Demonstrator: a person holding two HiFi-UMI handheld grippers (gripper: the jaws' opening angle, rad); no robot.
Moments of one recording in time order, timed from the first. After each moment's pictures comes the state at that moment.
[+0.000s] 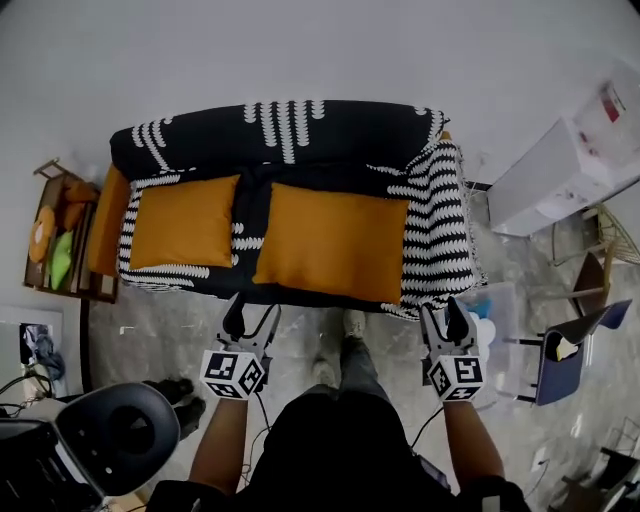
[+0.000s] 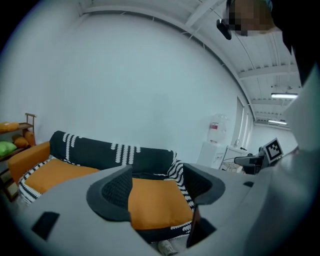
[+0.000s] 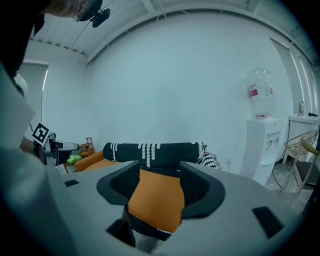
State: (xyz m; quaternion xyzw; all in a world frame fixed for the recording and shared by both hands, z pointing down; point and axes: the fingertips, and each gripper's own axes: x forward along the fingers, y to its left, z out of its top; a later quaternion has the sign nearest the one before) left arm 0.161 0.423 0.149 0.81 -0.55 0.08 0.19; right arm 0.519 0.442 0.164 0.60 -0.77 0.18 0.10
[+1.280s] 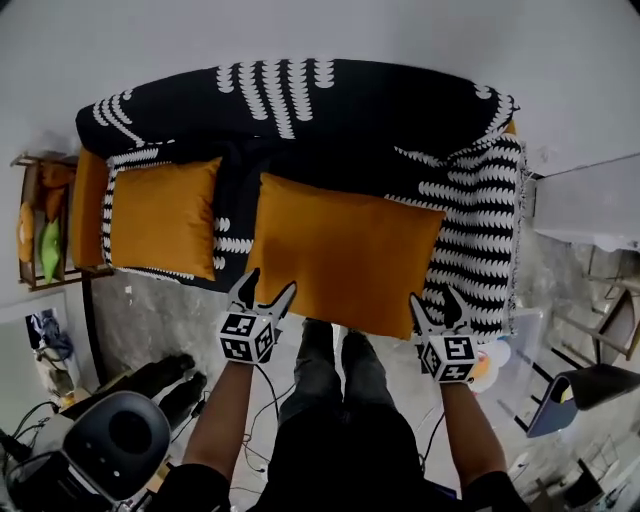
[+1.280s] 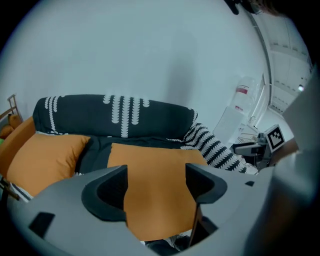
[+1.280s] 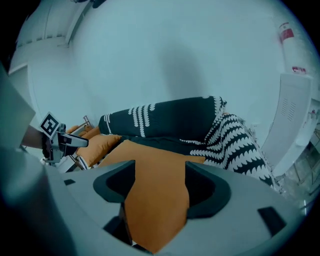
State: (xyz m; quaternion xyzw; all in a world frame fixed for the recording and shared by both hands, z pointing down) left arm 0.192 0.240 0.377 0.75 -0.51 0.26 0.32; right arm 0.511 0.248 0.385 0.50 -0.77 0.31 0.23
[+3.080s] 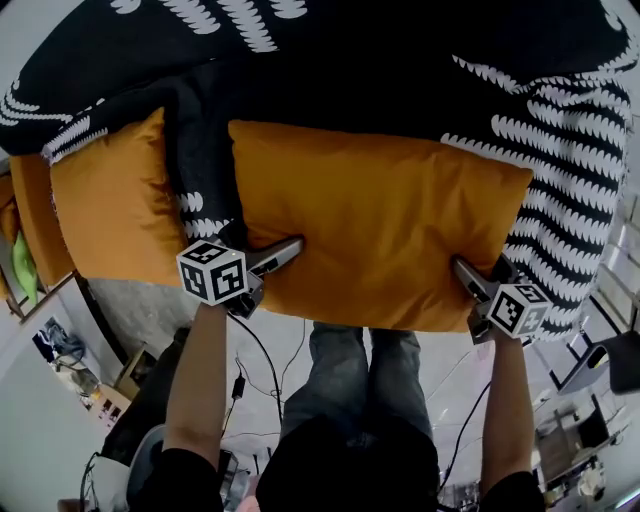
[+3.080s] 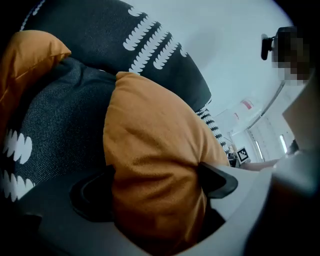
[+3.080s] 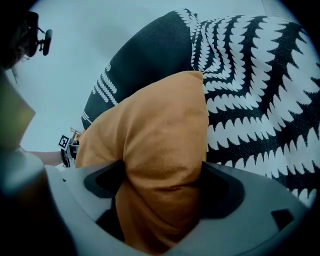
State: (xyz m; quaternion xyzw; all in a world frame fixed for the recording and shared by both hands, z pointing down) left arm 0.147 0.175 0.575 0.73 -0.32 0.25 0.54; right arm 0.508 0.240 0.588 0.44 -0.65 0.57 0.24
